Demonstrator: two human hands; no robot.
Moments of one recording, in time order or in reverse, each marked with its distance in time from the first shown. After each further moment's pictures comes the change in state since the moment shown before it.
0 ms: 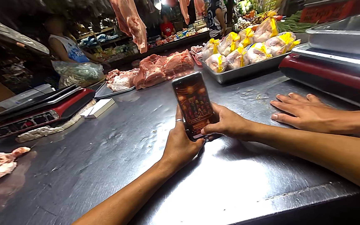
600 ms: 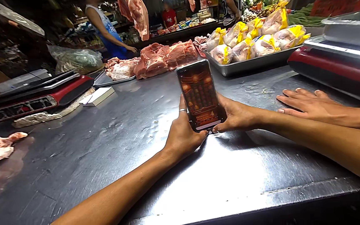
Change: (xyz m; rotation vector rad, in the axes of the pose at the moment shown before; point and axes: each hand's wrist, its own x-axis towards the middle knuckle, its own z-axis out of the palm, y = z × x) left_hand 0.000 -0.002 -0.001 -0.007 0.000 0.002; right_hand 0.007 0.002 -0.018 -0.161 -0.216 -0.131
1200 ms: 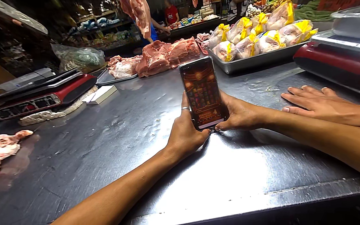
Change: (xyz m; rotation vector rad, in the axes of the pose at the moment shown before) left_hand 0.000 0.000 -0.001 0.020 0.002 0.015; right_hand 0.001 0.004 0.001 -0.043 0.046 0.026
